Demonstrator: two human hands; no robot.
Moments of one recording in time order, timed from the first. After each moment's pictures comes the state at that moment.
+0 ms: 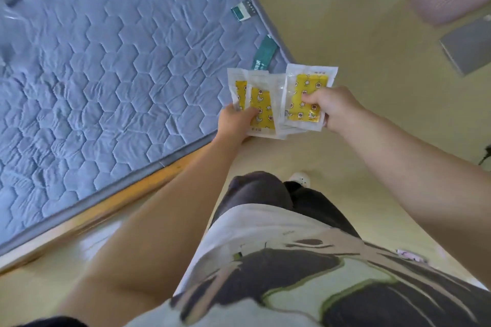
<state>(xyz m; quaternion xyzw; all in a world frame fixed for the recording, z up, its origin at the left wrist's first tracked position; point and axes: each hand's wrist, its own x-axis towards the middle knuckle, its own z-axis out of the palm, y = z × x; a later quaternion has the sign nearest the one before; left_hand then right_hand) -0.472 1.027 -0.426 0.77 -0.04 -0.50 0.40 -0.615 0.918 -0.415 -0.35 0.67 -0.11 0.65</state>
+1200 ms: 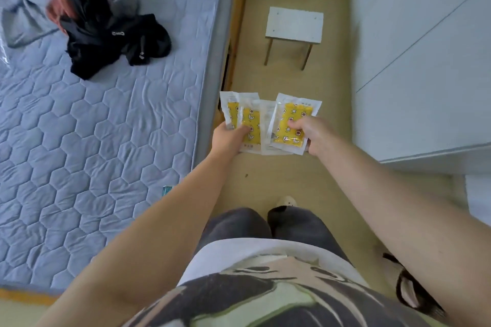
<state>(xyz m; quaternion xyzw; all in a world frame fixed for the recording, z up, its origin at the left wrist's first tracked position) -0.256 0.303 -0.423 0.72 0.17 -0.35 0.58 -0.316 0.136 -0.406 -0.49 0.55 0.09 0.67</state>
